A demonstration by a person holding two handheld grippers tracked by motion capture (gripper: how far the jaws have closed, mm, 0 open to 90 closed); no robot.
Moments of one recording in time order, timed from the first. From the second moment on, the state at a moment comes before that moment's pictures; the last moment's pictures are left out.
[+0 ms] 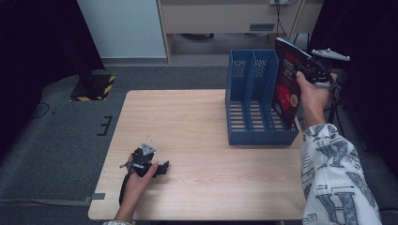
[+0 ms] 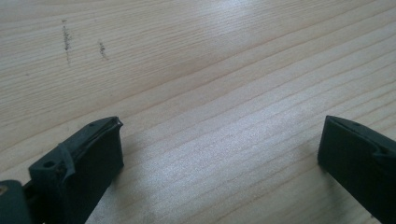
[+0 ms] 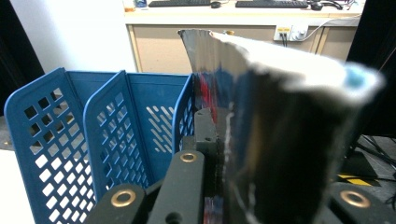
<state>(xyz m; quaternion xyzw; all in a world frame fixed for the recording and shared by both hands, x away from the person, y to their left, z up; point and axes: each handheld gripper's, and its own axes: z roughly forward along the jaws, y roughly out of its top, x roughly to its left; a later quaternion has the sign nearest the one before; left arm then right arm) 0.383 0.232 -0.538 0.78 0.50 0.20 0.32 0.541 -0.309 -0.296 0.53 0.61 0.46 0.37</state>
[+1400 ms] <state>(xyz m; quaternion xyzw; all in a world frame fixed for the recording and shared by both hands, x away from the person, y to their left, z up) 0.383 0.232 -0.537 0.78 0.50 0.20 0.32 0.527 -0.310 -0.344 0.52 0.62 0.47 0.36</state>
